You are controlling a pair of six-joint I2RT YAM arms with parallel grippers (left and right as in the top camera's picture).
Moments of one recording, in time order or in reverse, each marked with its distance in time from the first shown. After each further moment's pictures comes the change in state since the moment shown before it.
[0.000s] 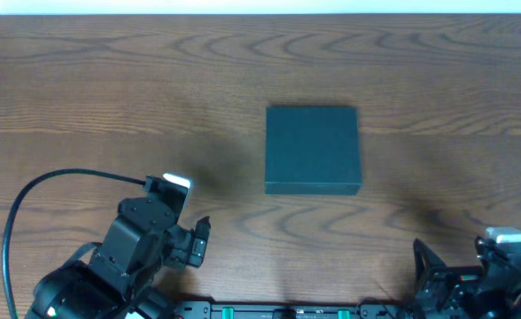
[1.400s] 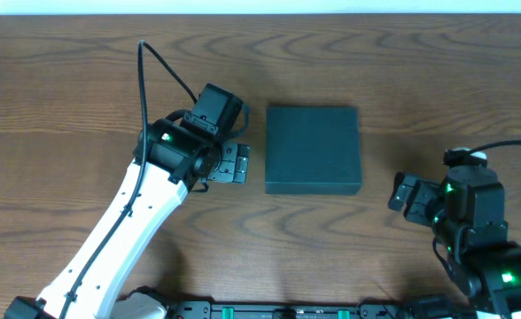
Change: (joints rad) left arm 0.122 0.704 0.294 0.039 0.054 -0.097; right arm -0.002 0.443 -0.168 0.353 0.134 0.215
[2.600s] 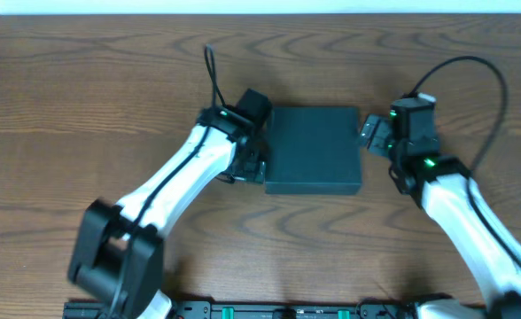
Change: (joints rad) left arm -0.030 0.301 -0.045 0.143 0.016 -0.034; right arm 0.000 0.597 -0.032 0.649 0.052 0.024
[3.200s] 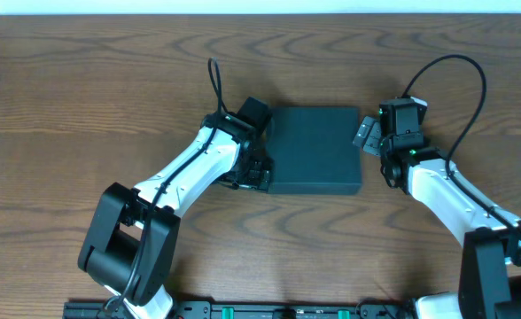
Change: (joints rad) left arm 0.001 0.094 -0.081 0.082 0.135 -0.001; right arm 0.000 0.253 -0.002 0.115 0.060 0.055
